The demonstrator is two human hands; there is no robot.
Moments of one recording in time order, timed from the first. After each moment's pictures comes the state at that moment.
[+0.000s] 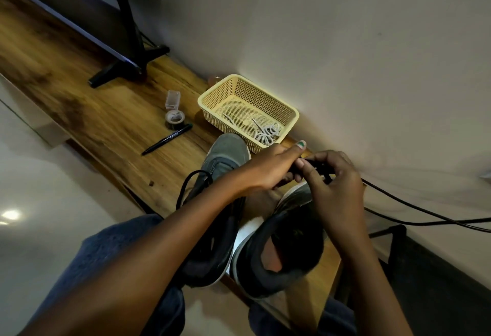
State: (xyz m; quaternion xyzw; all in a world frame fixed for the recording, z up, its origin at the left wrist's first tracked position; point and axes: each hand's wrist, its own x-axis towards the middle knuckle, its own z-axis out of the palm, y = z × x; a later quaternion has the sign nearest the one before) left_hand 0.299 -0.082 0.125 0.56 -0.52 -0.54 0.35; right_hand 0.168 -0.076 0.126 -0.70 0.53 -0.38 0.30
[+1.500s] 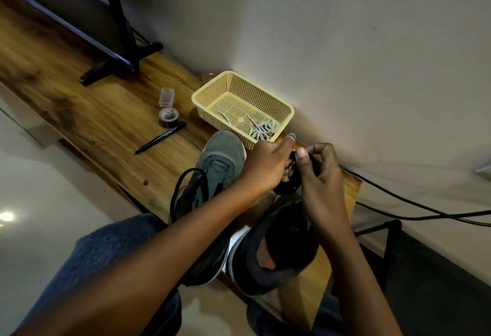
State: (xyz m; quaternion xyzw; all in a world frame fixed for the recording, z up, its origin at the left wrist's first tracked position) left_hand 0.280 -0.080 0.115 0.59 -0.40 -0.50 0.50; right_hand 0.181 -0.072 0.121 -0.60 0.51 -0.42 0.46
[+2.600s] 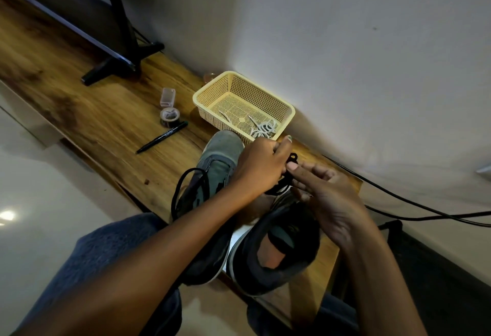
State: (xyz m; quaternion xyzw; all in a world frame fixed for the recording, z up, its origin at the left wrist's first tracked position) left_hand 0.291 -0.086 0.102 0.65 -0.51 -0.35 0.44; right_hand 0.170 -0.076 0.137 -0.41 0.54 -0.34 0.65
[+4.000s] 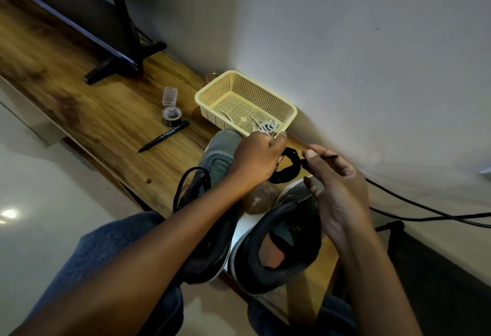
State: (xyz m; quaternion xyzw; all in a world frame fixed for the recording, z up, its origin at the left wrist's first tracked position) left_hand 0.301 -0.090 0.103 0.65 -0.50 -0.37 0.44; right_hand 0.170 -0.075 0.130 -0.38 0.54 -0.47 0.58
